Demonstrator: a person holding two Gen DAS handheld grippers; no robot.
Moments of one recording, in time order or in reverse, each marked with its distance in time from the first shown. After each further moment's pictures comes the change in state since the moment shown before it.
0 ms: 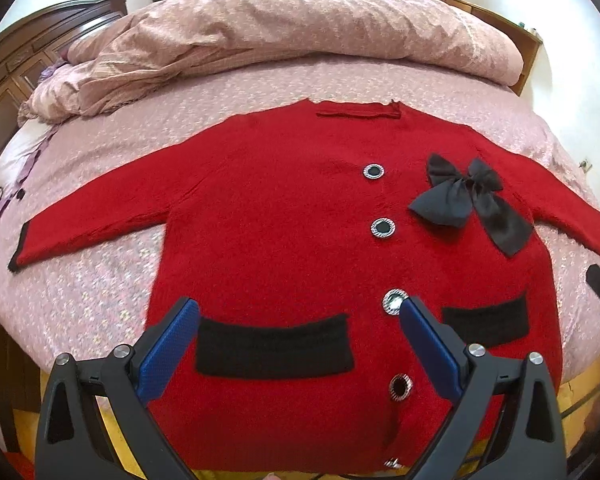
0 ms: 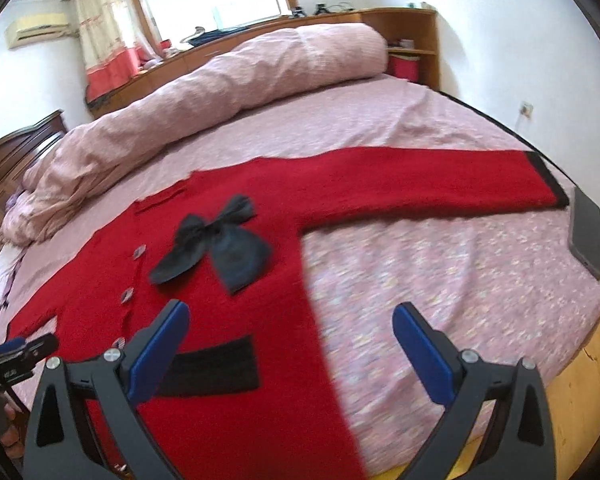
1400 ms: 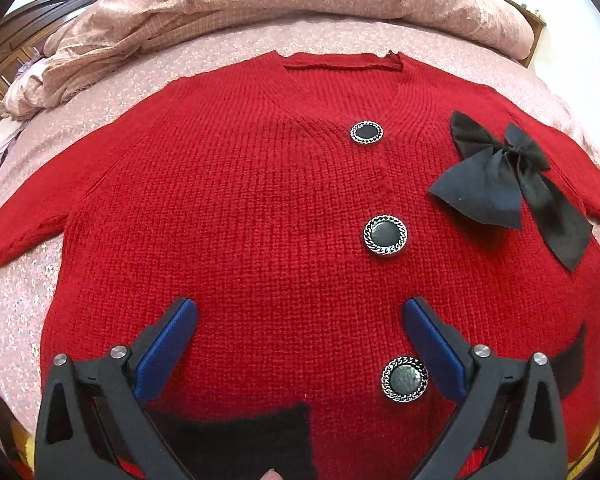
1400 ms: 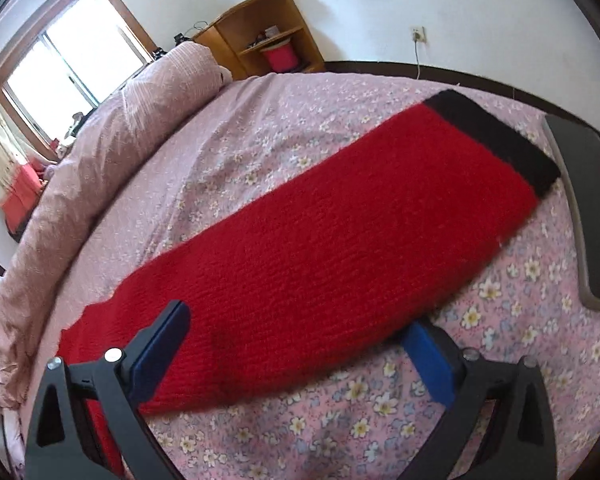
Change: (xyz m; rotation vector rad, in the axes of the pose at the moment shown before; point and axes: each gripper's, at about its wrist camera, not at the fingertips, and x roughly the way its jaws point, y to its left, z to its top) left arm 0.103 -0.033 0.006 0.022 0.047 -0.006; right arm 0.108 -0.203 0.080 0.449 -0.059 -0.107
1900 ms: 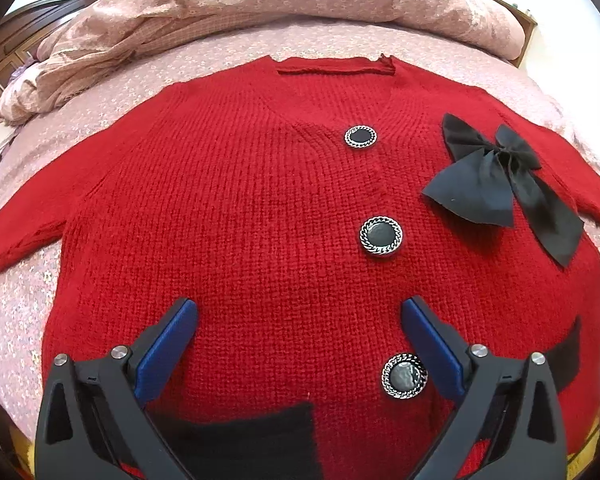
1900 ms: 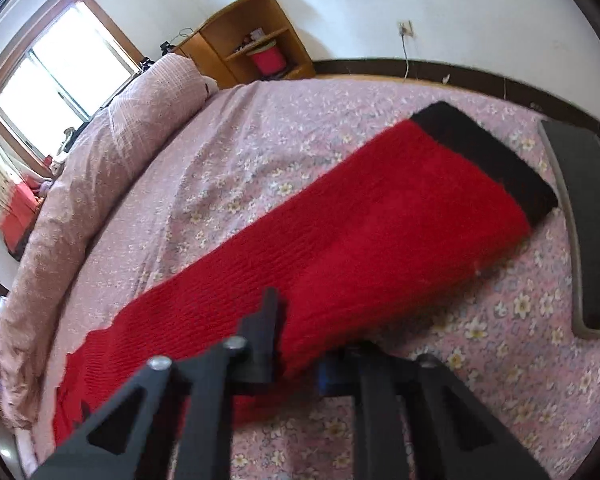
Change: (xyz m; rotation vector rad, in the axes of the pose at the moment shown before) left arm -0.006 0.004 0.001 0.024 -0.003 -0.033; right arm 0.003 -0.012 0.024 0.073 0.007 0.006
